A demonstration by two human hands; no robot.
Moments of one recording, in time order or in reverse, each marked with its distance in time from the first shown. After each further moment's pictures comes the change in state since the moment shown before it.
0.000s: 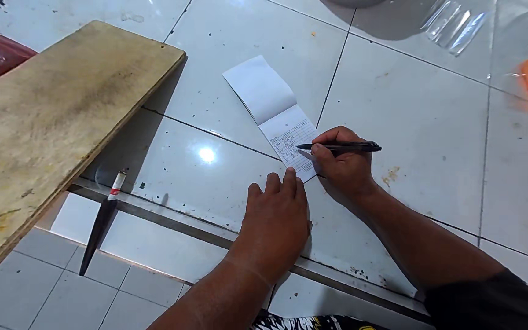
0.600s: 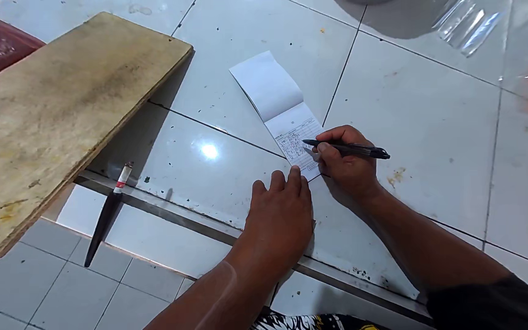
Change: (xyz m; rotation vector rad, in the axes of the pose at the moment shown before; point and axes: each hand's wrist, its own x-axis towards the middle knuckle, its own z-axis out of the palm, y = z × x) left_hand -0.001 -0.001 -0.001 -0.014 0.008 0.006; right_hand -0.002 -0.002 0.002 0.109 -0.054 0.045
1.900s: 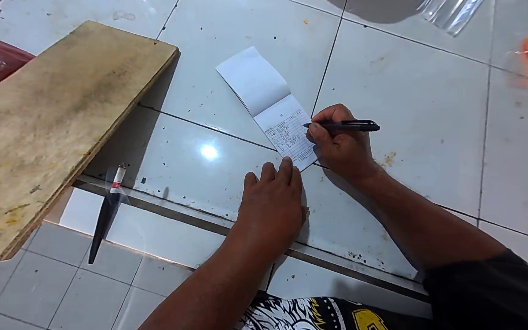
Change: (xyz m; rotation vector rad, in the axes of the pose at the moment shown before) left_hand -0.001 0.000 0.000 0.012 0.010 -0.001; right_hand 0.008 0.002 -0.012 -0.341 0.004 0.013
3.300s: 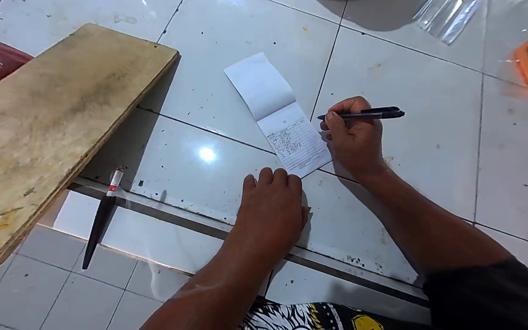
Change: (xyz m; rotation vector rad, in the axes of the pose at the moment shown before) left_hand -0.004 -0.002 0.002 -0.077 0.154 0.024; right_hand 0.010 0.004 -0.011 0.048 0.147 0.111
